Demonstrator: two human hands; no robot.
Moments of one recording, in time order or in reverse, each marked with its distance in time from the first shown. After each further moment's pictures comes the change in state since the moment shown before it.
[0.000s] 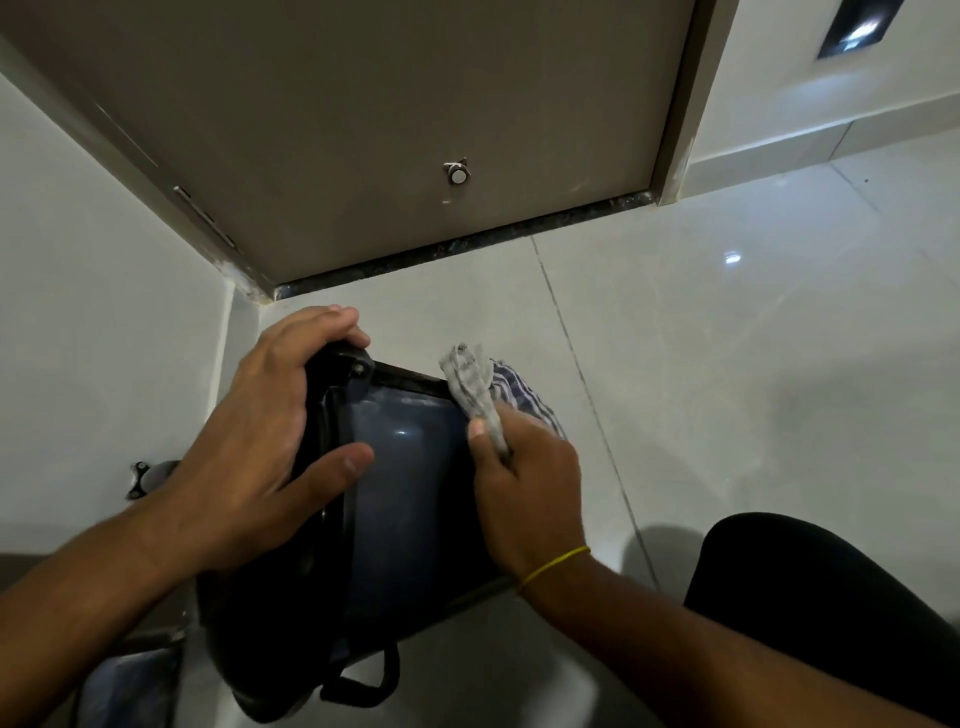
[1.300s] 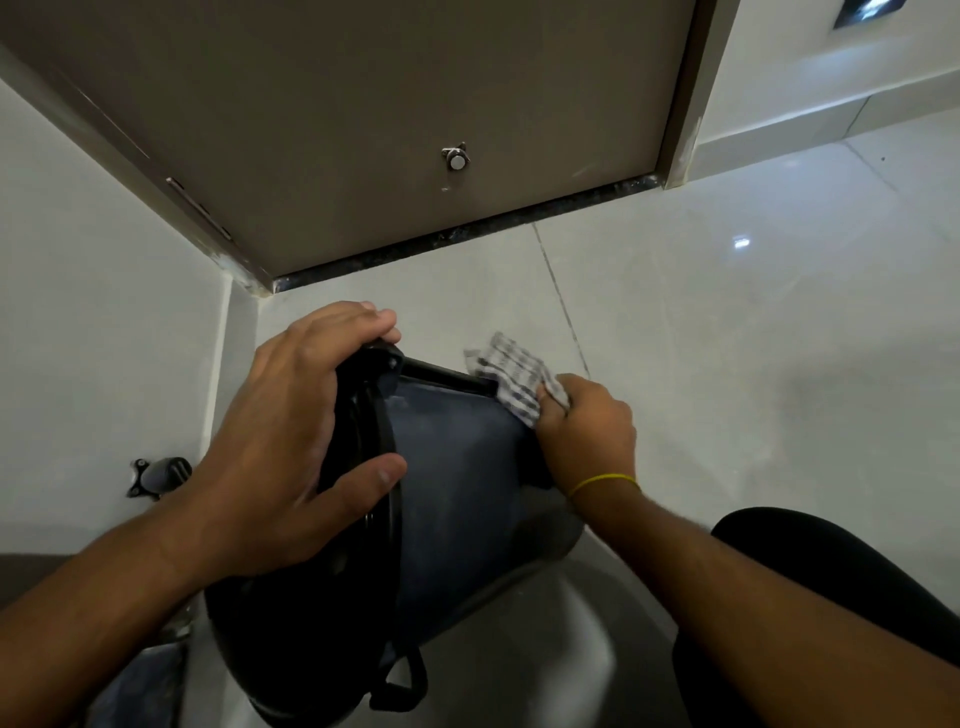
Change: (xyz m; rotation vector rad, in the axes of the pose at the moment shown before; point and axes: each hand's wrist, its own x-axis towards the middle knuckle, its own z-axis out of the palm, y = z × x) left_hand 0.012 0.023 0.011 0.064 0.002 0.077; right_hand 0.052 0.056 -0.012 -0.219 -0.054 0.302
